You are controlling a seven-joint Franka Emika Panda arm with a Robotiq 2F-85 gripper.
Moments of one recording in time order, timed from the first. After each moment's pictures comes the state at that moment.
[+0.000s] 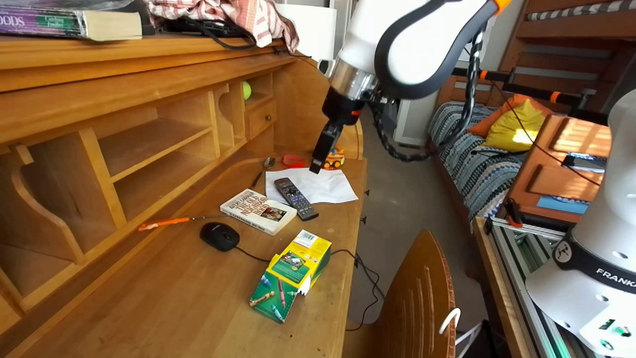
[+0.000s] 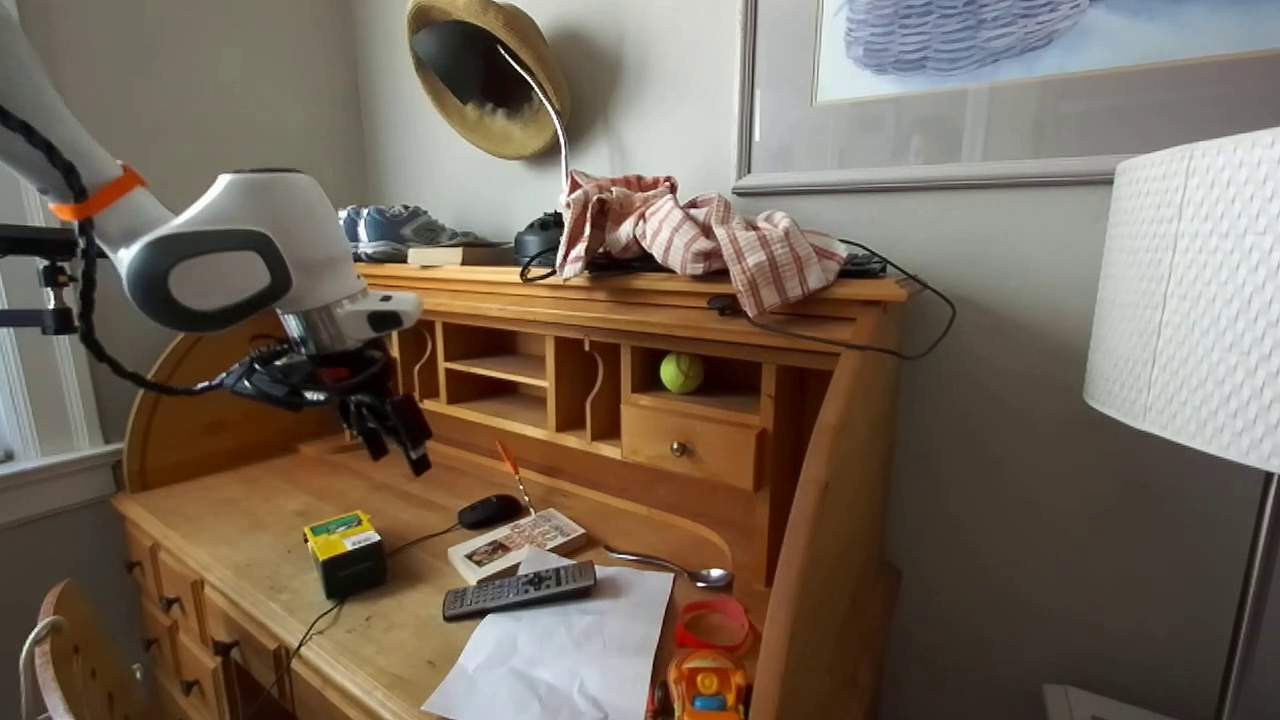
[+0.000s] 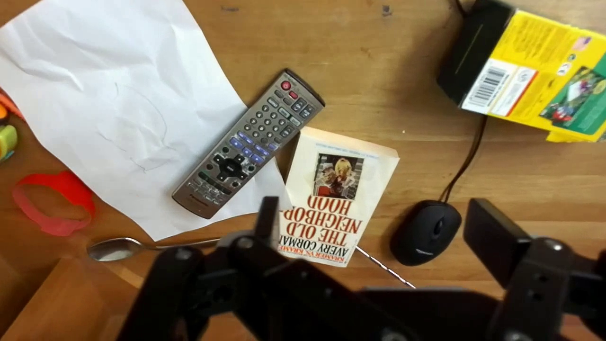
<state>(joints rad) 0.00 -0.05 -0.10 -2.56 0.00 2.83 -0.19</state>
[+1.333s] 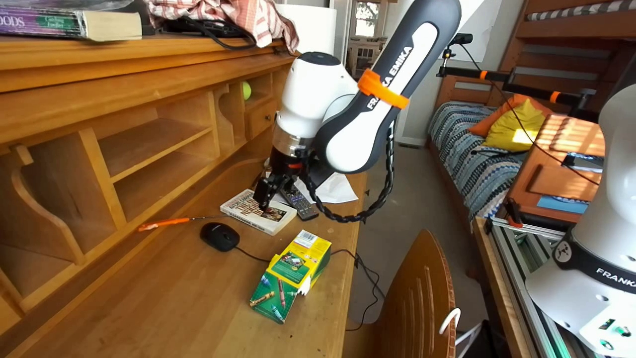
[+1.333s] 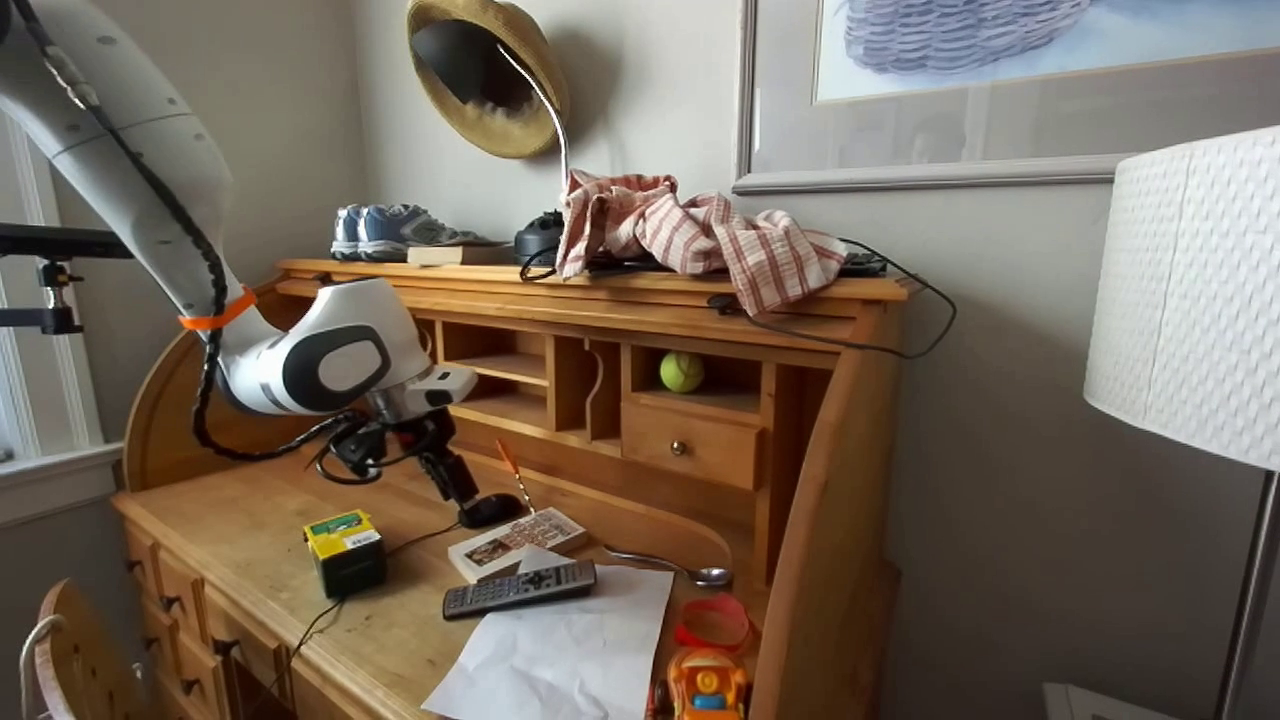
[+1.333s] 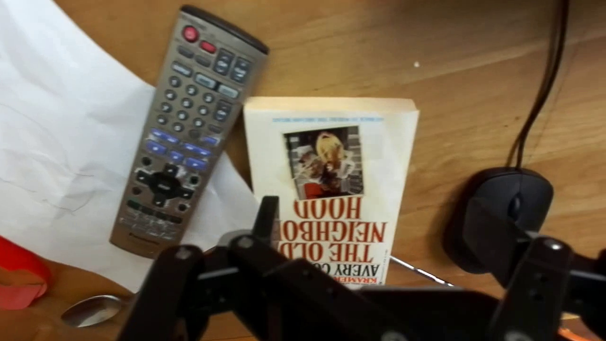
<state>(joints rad) 0.16 0.42 -0.19 -2.24 -0.20 2.99 0.37</state>
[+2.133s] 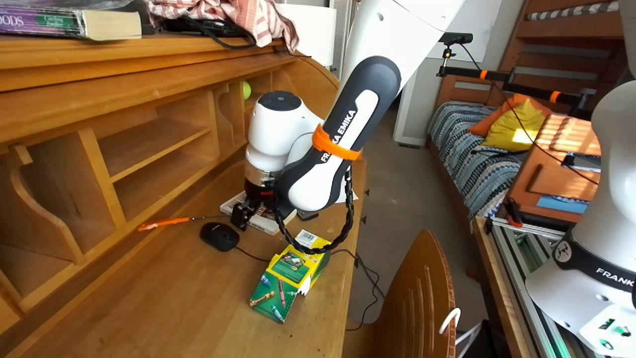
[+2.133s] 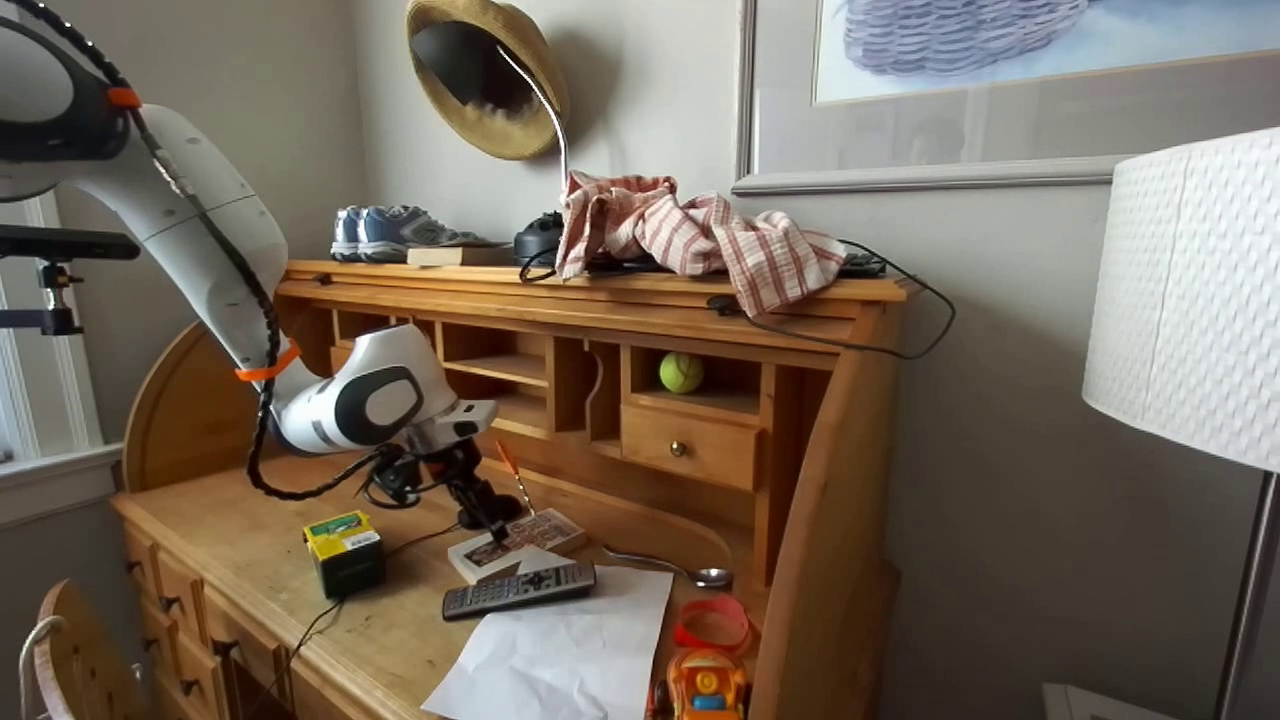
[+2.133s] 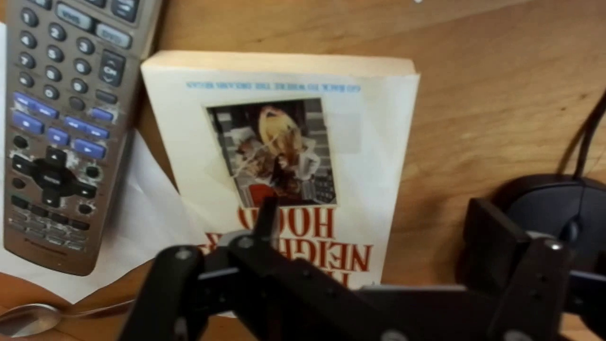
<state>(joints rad) 0.33 0.69 -0.31 -2.00 -0.15 2.99 0.42</state>
